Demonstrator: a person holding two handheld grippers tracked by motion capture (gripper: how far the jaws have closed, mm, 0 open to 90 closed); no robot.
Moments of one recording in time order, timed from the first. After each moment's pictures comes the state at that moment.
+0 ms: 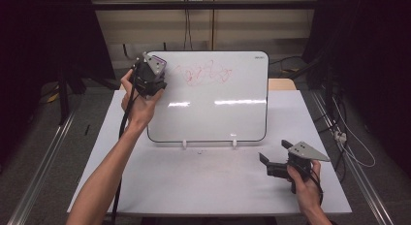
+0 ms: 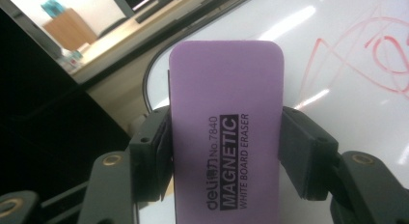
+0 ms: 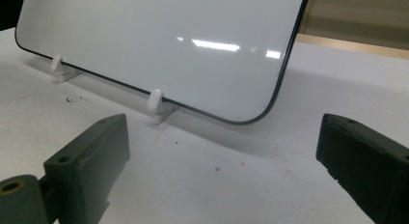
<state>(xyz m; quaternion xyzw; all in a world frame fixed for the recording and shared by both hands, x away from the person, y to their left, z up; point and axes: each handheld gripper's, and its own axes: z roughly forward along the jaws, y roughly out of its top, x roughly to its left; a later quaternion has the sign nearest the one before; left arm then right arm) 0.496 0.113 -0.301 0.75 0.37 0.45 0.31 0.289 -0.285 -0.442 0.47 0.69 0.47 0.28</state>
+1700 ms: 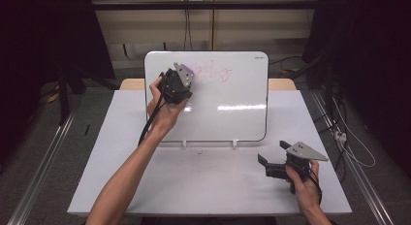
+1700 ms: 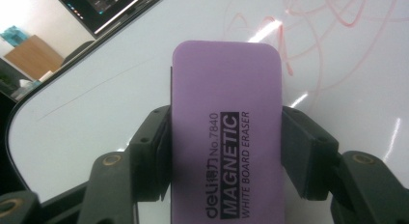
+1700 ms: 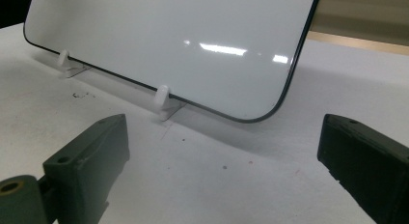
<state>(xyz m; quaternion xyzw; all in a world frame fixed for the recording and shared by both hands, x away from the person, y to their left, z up) 0.487 0.054 -0.325 0.79 0.31 0.42 0.34 0.290 -0.282 -0.443 0.46 0.70 0.47 0.27</state>
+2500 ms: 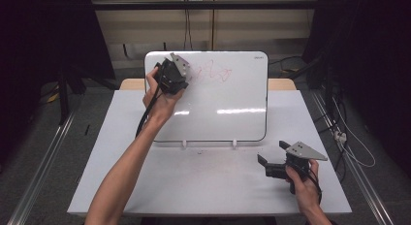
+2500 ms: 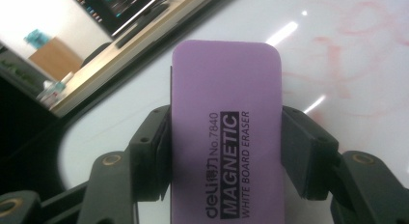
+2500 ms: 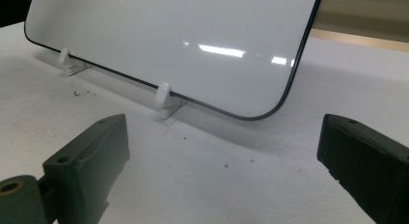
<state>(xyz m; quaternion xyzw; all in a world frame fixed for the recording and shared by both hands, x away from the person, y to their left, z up) 0.500 0.051 -0.314 0.78 0.30 0.45 0.31 0.291 -0.282 -0.444 0.46 0.70 0.47 0.27</state>
